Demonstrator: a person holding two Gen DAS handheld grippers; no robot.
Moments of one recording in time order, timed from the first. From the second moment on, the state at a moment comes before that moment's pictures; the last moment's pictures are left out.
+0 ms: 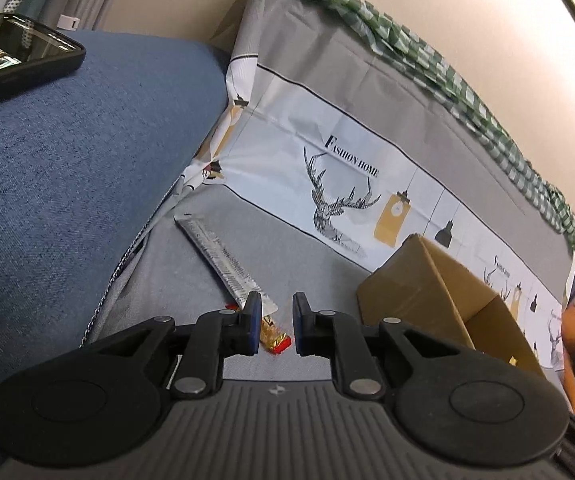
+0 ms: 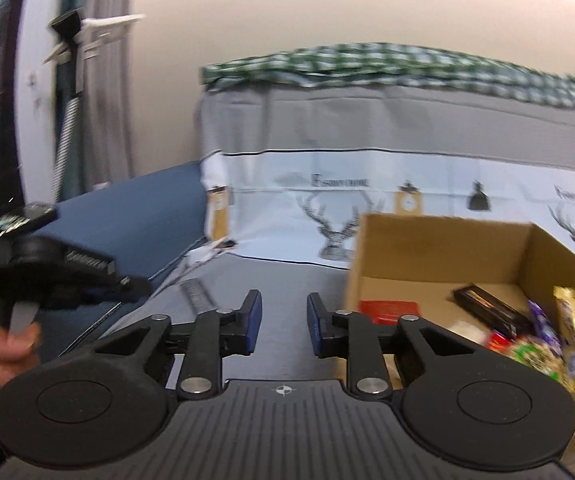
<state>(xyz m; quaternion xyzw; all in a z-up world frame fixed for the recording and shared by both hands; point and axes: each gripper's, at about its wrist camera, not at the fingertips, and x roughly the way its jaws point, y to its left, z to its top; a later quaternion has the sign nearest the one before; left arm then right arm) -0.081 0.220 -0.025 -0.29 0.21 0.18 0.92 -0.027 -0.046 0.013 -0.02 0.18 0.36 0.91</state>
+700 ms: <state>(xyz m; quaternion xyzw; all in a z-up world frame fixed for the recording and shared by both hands) -0.099 0.242 -0.026 -0.34 0.13 0.21 0.91 0.041 0.100 -0.038 -0.11 0.31 0.40 0.86</state>
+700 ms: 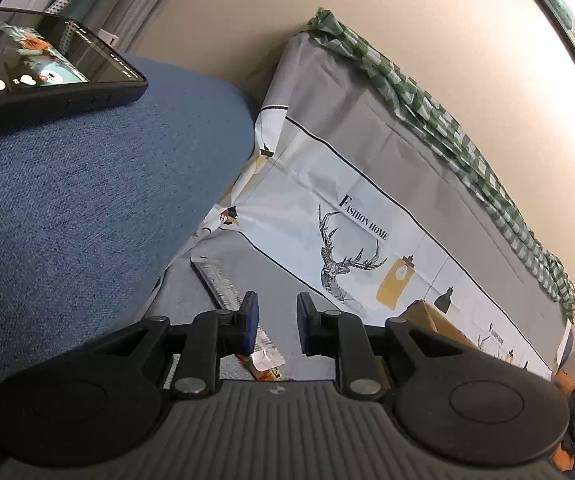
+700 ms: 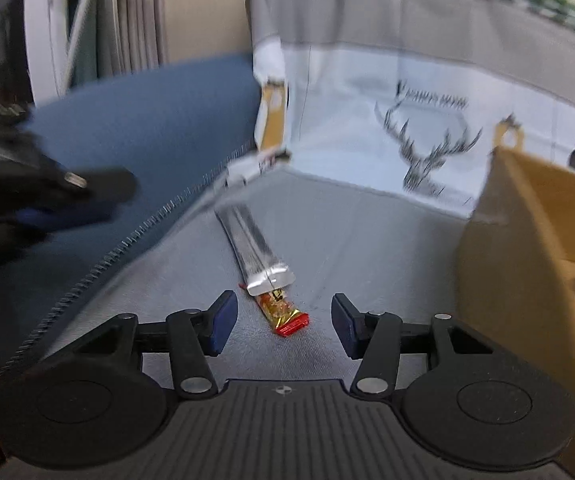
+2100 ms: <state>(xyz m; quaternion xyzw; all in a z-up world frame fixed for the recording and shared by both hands) -0.004 0.245 -0.066 -0.25 0.27 0.23 0.90 -0.005 0.036 -0.059 -0.15 0.39 0.43 0.80</state>
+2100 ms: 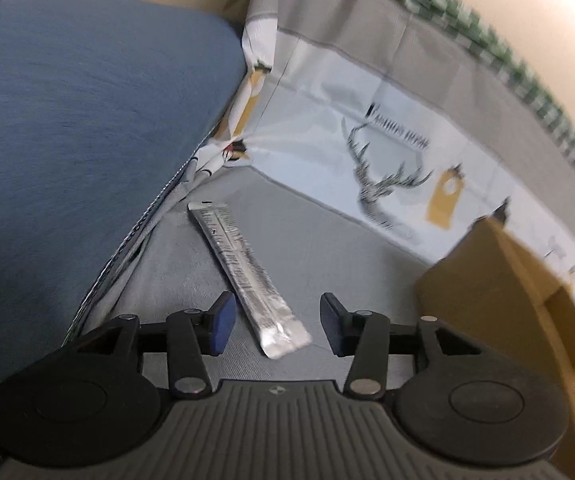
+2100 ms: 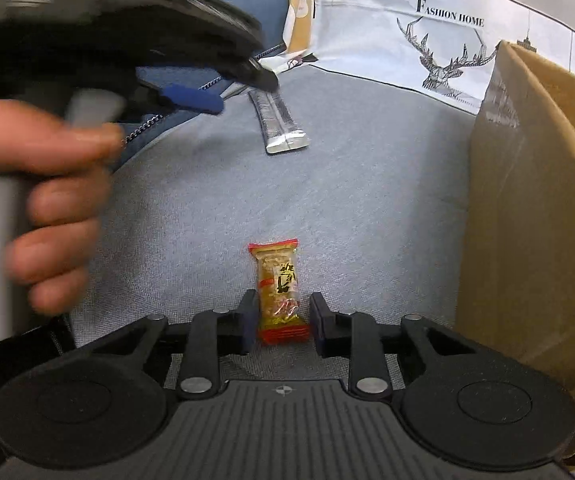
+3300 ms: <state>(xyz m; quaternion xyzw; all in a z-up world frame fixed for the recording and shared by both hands) -0.063 0.228 -0.052 -0.23 0.42 0.16 0.86 -0.023 0.020 -0.050 -0.12 0.41 0.42 0.80</state>
